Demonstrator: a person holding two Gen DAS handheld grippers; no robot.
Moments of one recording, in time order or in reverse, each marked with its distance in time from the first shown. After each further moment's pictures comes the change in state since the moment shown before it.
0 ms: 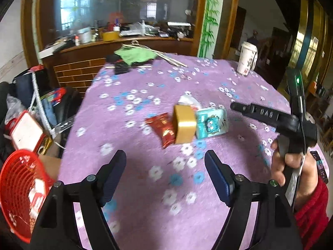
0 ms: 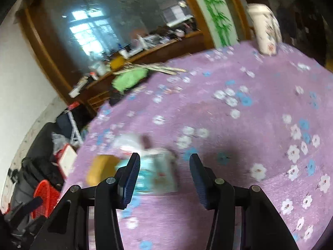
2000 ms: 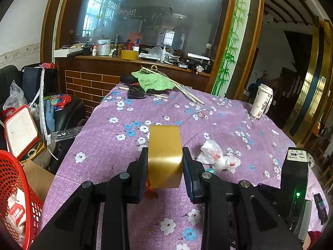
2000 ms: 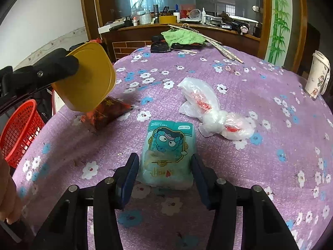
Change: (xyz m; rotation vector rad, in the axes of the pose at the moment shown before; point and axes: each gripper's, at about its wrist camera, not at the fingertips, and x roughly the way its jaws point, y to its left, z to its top) left arm 0.030 0.050 0.015 -0.175 -0.242 0.005; right arm 0.056 0.105 -0.064 -0.500 0.135 -0.036
